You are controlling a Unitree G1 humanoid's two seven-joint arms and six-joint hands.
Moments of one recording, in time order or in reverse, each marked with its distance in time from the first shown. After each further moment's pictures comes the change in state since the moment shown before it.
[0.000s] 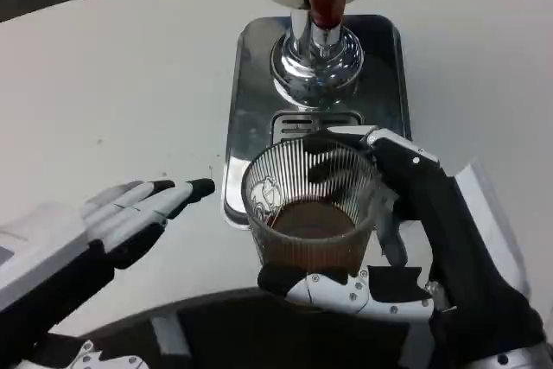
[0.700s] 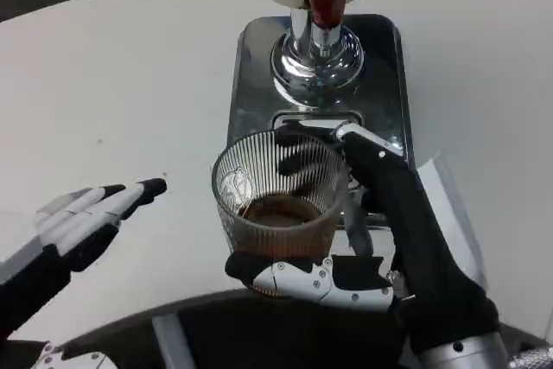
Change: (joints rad) left arm 0.084 -0.039 0.096 0.000 -0.002 0.016 0.000; right arm -0.069 0.057 0.076 0.099 -0.041 0.000 -0.065
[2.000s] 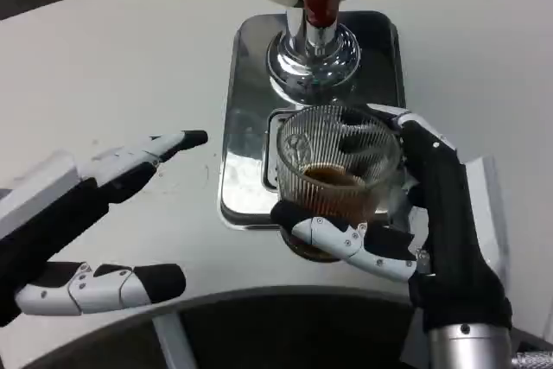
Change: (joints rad) left arm -0.321 0.040 -0.190 0.212 -0.060 0.012 -0.021; right arm -0.042 0.069 -0.015 0.091 -0.034 0.079 -0.208
